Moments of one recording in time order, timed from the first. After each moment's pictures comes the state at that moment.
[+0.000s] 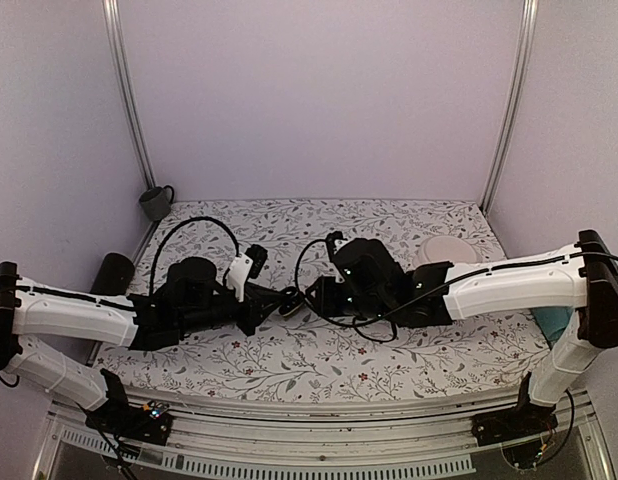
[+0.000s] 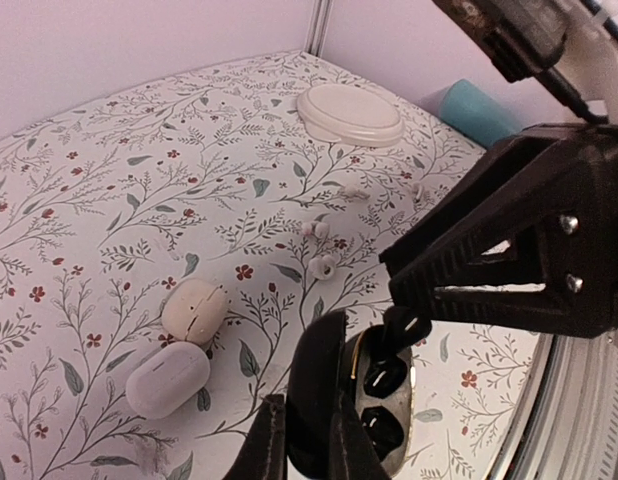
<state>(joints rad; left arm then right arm) -0.94 1.29 0.54 0.39 -0.03 -0.22 1.15 1.66 1.11 -0.06 0.28 0.78</state>
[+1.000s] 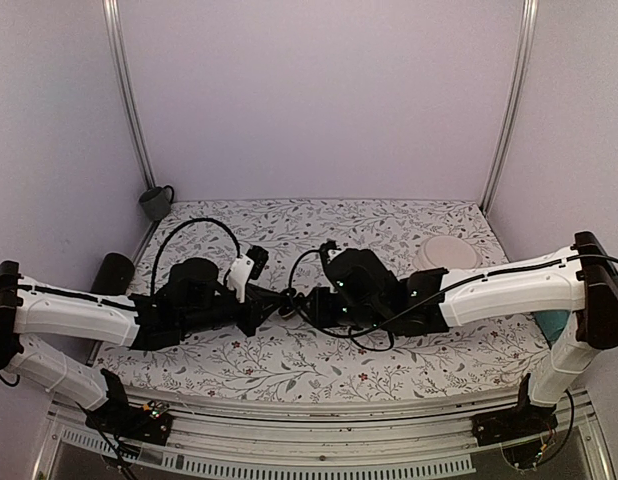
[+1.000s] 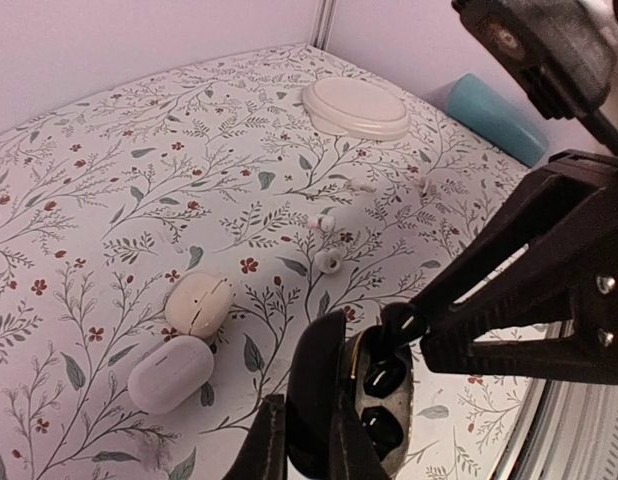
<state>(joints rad) -0.94 1.30 0.54 0.38 -0.03 -0.22 1.19 1.68 1.13 -0.09 0.29 0.80</state>
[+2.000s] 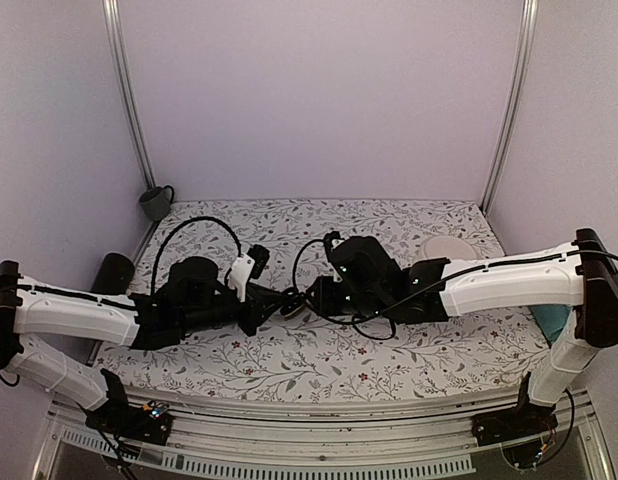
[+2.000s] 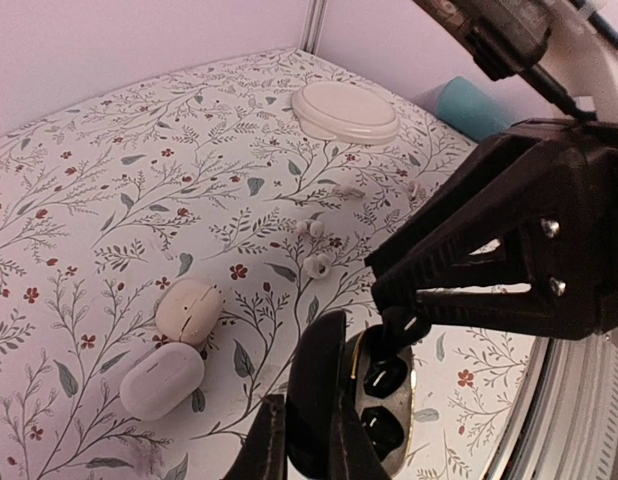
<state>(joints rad) -0.94 1.30 0.55 0.38 -0.01 -0.22 1.14 1.68 1.15 -0.11 0.27 0.76</state>
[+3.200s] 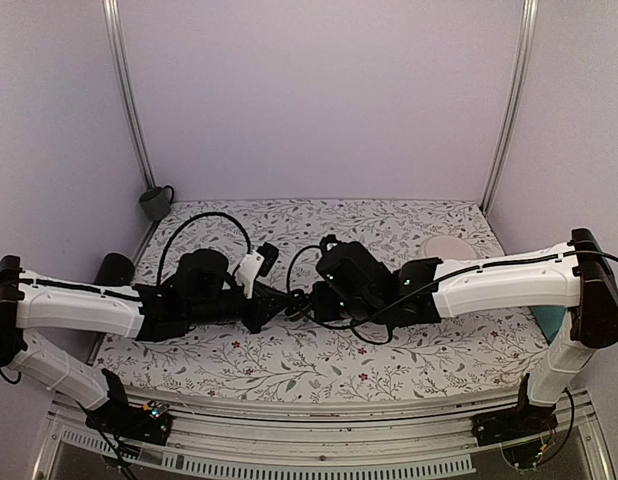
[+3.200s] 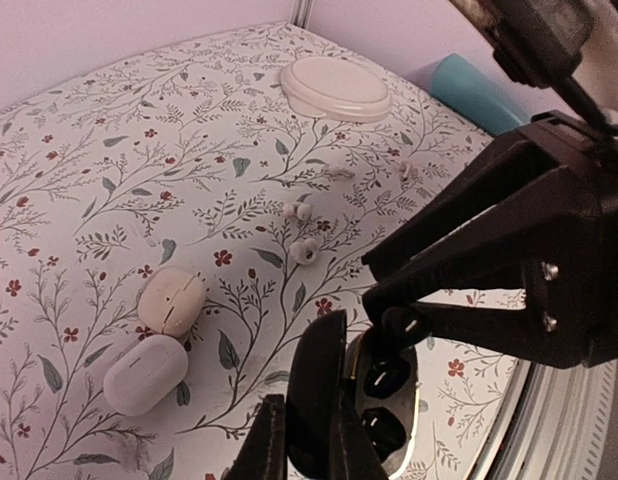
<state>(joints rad) -0.94 1.33 0.63 0.28 0.02 -0.24 1.19 1.71 1.22 -0.24 0.38 0.74</state>
